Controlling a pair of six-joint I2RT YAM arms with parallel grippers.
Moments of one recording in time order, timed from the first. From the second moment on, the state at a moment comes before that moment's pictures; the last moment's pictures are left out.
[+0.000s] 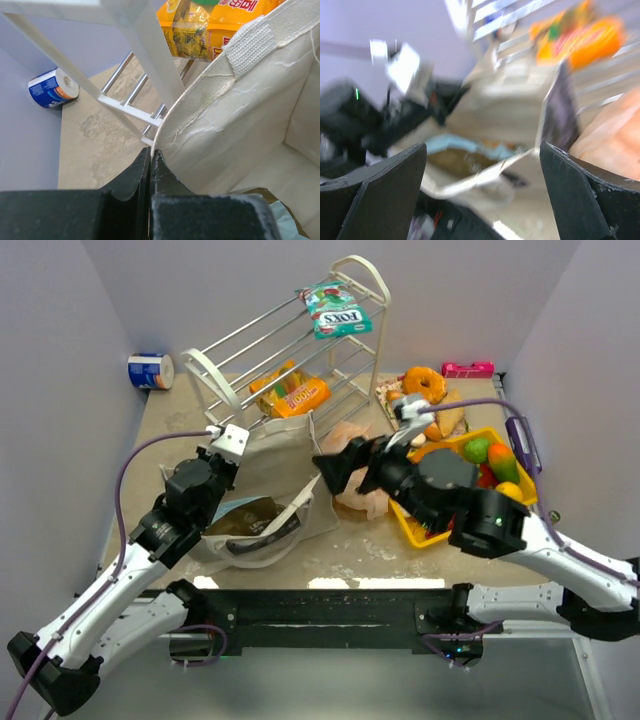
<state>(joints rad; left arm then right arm) -0.60 0.78 0.80 -0.22 -0.46 0.25 1.22 1.06 1.33 -0.39 0.52 0.51</state>
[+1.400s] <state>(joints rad) -0.59 0.78 0.76 -0.14 -0.33 0.21 0.60 2.09 2.33 -0.31 0.34 -0.19</state>
